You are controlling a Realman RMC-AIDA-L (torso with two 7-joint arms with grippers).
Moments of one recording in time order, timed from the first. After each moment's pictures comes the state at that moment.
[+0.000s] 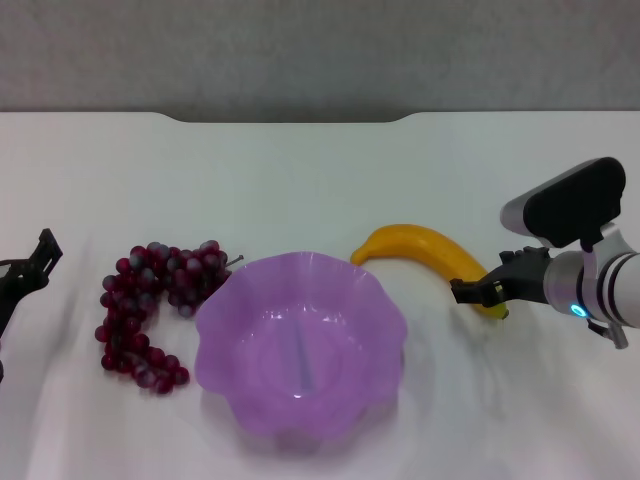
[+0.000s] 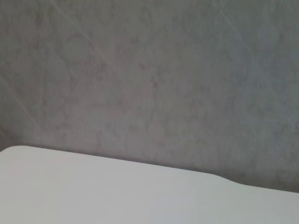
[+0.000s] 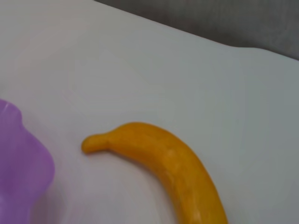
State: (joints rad) left arm -0.47 -2.04 2.10 0.19 -0.88 0.79 -0.25; right arm 0.62 2.01 1.37 0.66 -2.19 0.37 -0.68
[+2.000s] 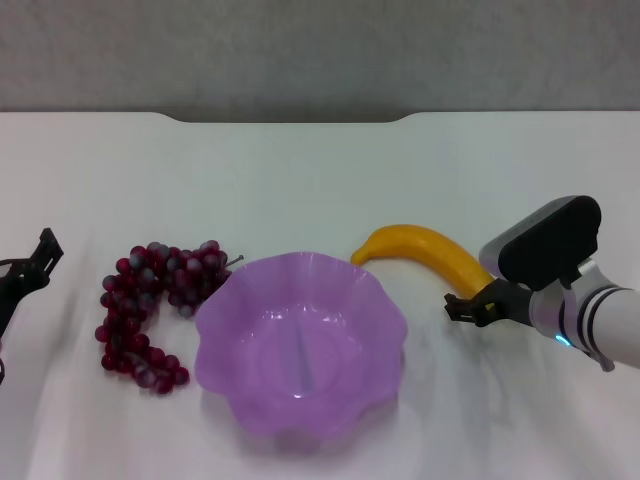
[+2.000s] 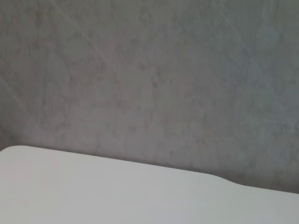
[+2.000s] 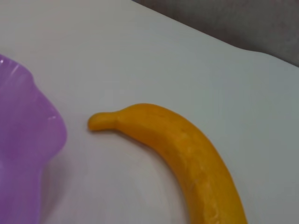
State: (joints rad) left arm -0.47 -2.04 2.10 0.19 -0.88 0.79 -0.25; right arm 0.64 2.02 1.09 0.55 -2.07 0.13 -0.67
